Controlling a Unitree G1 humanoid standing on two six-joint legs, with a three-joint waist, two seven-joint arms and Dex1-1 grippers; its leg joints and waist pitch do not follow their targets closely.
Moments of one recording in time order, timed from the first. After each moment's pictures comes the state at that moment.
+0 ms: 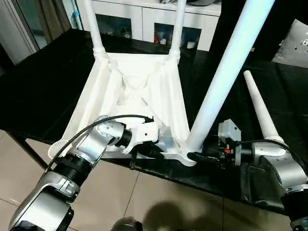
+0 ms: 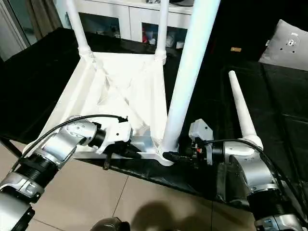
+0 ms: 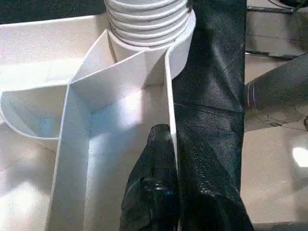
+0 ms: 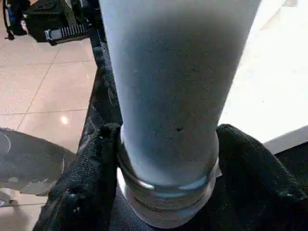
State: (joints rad) left arm -0.64 0.37 -0.44 0.50 0.05 0.06 -1.30; right arm -0.32 -0.52 0.13 0.32 0.24 0.07 1.23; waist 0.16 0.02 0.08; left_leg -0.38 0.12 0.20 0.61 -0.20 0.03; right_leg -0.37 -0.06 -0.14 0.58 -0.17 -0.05
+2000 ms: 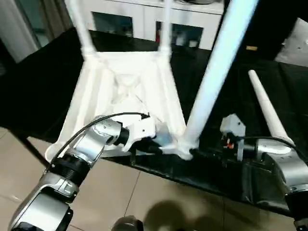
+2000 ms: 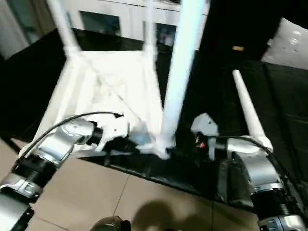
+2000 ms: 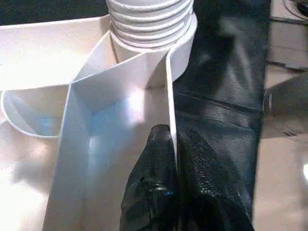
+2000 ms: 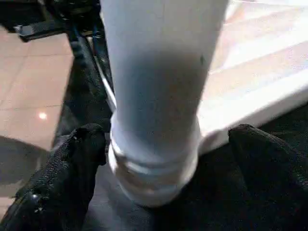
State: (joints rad) left arm -0.63 0.36 -0.42 0.50 0.04 0.07 -1.26; right arm -0.31 -0.54 0.11 0.26 0.21 0.12 1.16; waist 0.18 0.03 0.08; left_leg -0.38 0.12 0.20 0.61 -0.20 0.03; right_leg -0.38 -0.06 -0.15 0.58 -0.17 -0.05
